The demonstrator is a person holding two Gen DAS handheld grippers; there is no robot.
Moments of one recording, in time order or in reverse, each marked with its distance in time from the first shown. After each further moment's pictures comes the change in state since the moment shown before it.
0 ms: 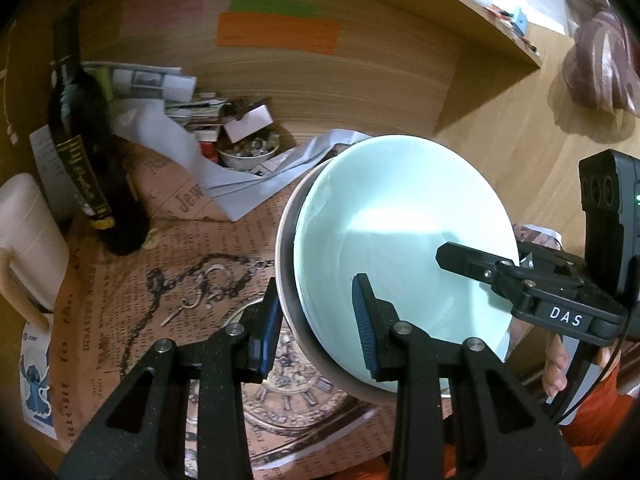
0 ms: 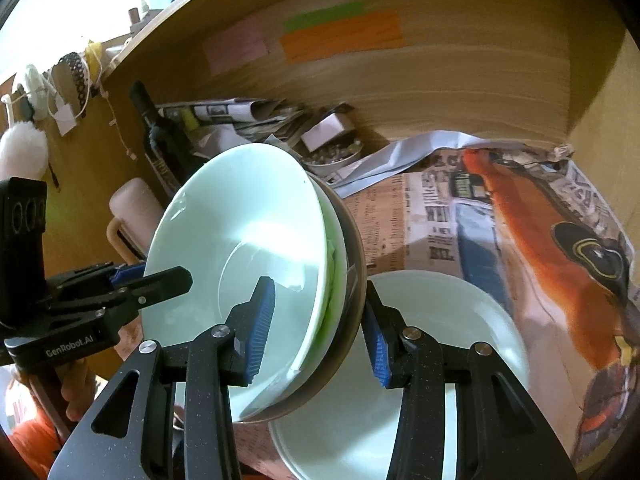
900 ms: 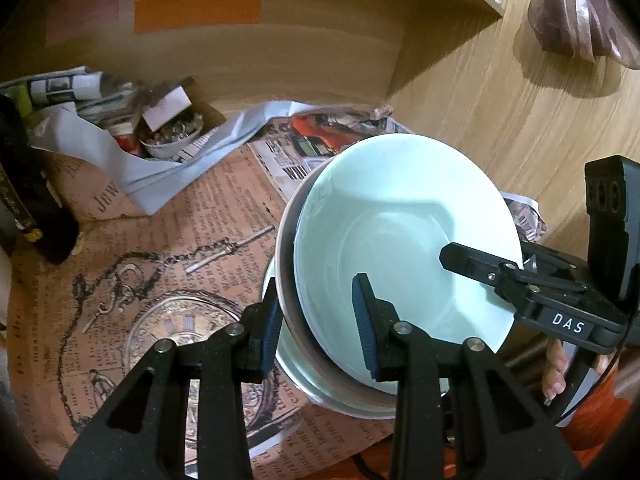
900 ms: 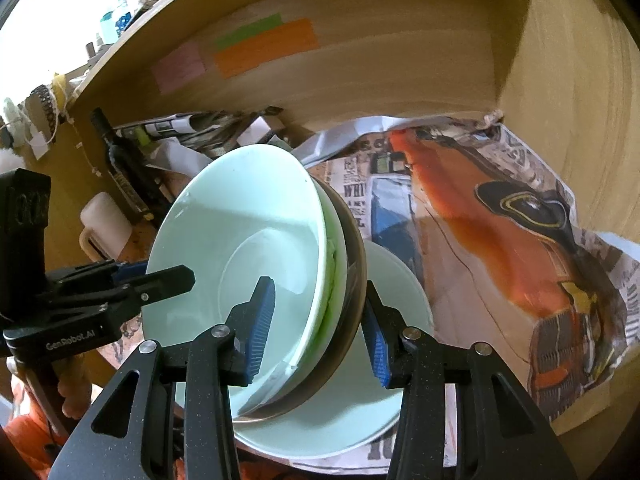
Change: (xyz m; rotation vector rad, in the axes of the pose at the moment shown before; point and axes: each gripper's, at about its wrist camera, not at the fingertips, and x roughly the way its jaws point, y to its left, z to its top) left arm 0.040 -0.059 -0.005 0.083 0.097 -0.096; right arm -0.037 -0.062 -0.030 0.111 -0.008 -0.093
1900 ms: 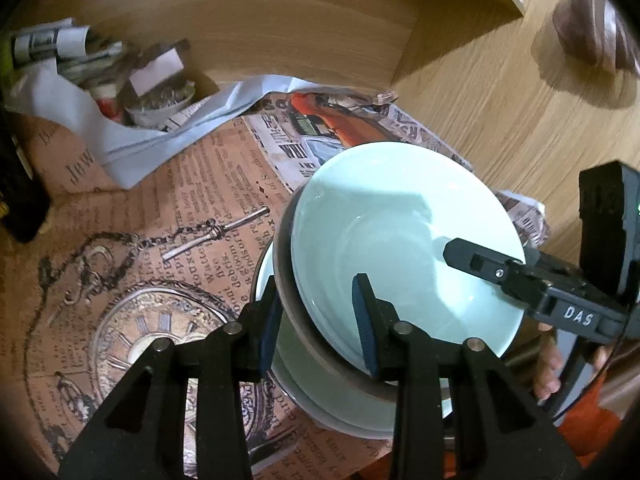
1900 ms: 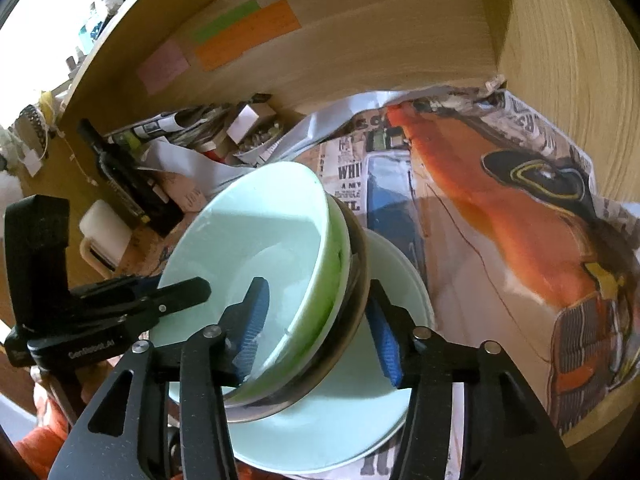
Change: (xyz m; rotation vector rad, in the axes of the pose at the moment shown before) left arm 0.032 0.020 0.000 -0.077 0.045 -0.076; right arm 0.020 -0.013 0.000 0.054 0.030 0.046
